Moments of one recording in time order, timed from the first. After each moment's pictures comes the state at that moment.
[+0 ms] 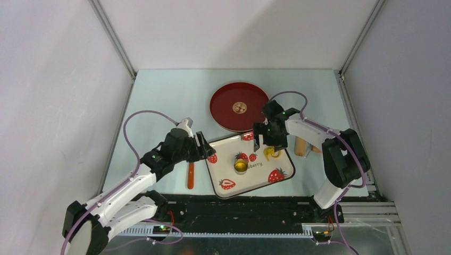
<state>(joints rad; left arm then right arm) -0.59 0.88 0.58 -0.35 0.06 -0.76 0.49 1.67 1.13 -0.72 -0.17 0.46</state>
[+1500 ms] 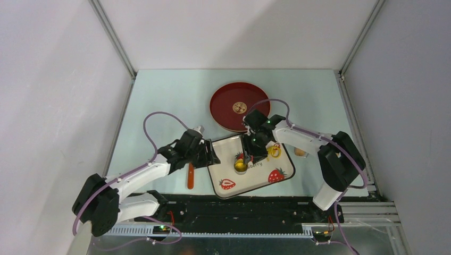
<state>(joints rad) -0.66 1.14 0.58 -0.33 0.11 -0.81 0.71 1.65 1.15 -0.76 -0.28 0.52</state>
